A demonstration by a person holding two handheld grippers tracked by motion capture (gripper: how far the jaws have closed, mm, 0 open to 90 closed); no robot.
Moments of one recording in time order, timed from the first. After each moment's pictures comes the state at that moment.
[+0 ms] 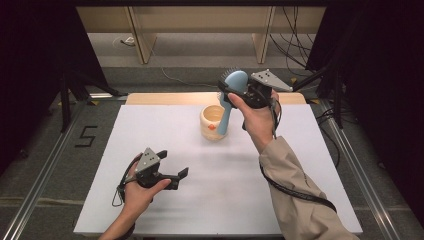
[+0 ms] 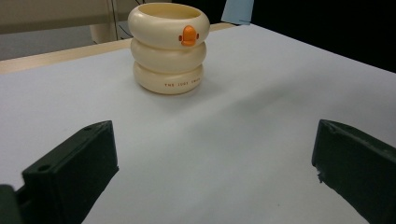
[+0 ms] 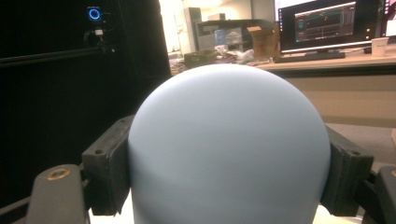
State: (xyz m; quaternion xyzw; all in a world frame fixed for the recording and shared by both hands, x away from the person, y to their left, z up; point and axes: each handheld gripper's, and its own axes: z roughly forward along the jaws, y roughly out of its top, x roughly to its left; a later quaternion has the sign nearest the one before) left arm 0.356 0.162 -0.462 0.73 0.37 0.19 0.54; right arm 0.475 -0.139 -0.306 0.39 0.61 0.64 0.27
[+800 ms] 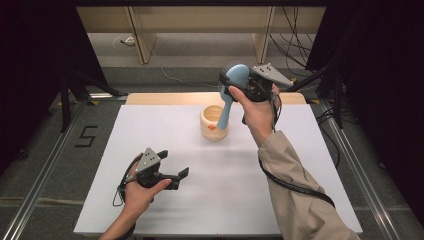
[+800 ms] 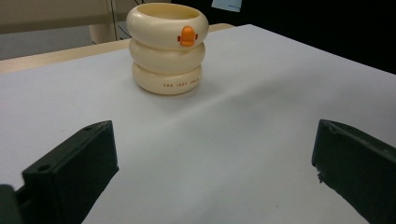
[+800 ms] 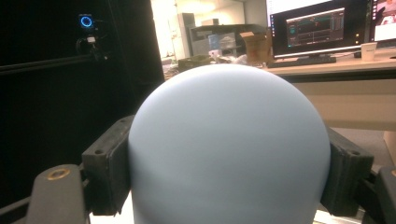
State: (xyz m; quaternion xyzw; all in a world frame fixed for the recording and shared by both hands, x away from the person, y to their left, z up) left arm 0.356 0.161 -0.463 0.73 0.37 0.18 0.55; right arm 0.487 -0.139 -0.299 0.39 0.60 0.64 0.28
